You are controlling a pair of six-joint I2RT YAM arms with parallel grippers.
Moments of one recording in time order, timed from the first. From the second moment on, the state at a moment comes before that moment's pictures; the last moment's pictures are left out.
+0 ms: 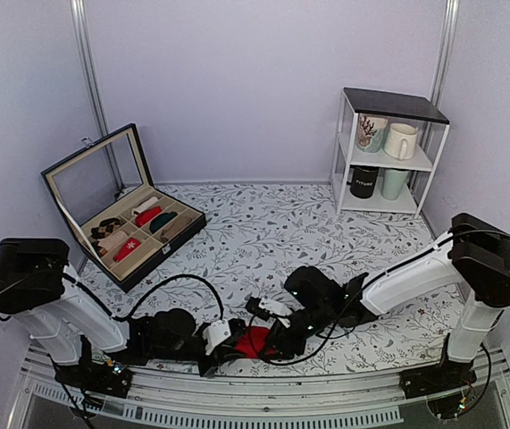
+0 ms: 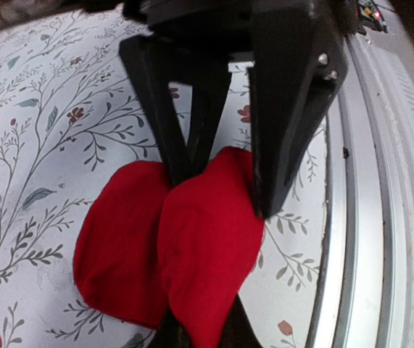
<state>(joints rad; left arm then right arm) -1.29 1.64 0.29 0.81 -0.02 -0.02 1.13 1.81 0.84 0.11 -0.50 0.15</state>
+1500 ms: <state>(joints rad) -1.27 1.47 0.27 0.72 -0.03 -0.02 1.26 1.76 0.74 0.30 -0.13 -0.03</state>
